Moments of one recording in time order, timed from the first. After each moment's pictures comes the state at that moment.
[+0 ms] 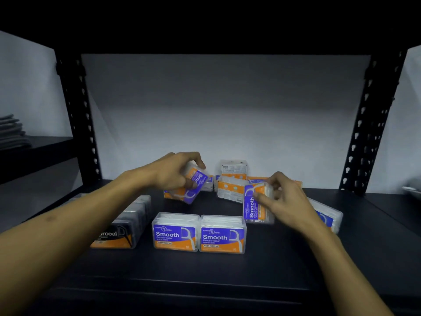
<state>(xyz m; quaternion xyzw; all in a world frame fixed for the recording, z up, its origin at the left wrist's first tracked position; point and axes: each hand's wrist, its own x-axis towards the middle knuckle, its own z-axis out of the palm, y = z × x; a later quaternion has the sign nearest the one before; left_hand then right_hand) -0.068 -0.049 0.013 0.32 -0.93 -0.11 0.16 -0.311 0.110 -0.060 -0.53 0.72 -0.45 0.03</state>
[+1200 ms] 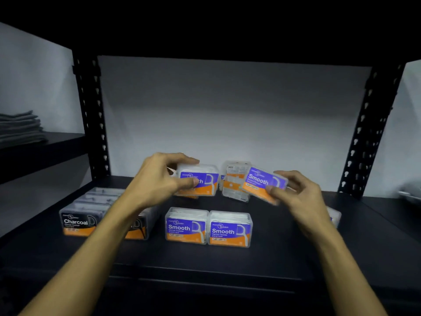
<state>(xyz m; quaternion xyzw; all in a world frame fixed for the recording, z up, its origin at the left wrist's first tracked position) -0.012 0.005 -0.005 0.31 -0.84 -0.20 0.39 -0.297 0.131 -0.057 -0.48 0.55 -0.67 0.12</state>
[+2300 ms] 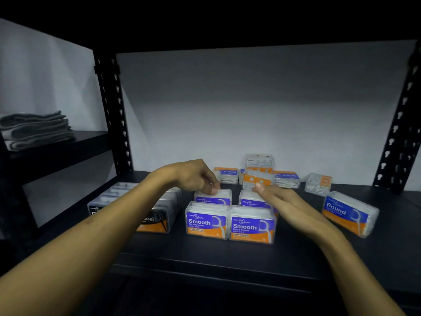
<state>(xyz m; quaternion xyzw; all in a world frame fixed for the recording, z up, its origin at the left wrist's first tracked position) -0.046 -0.050 -0.003 0.34 -0.92 -0.20 0.05 -0.253 0.111 -0.061 -0.59 0.64 -0.41 0.29</state>
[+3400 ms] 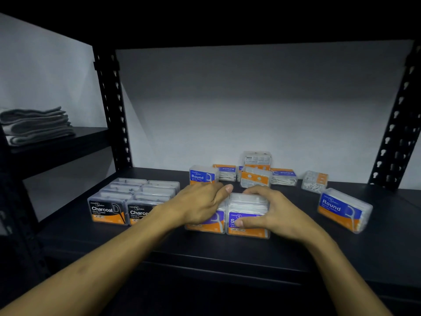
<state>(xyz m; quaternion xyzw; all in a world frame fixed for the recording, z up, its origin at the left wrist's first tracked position) -0.050 0.011 -0.057 0.36 -0.92 -0.09 0.14 -0.255 0.100 -0.084 -0.66 0.63 -0.37 0.19</state>
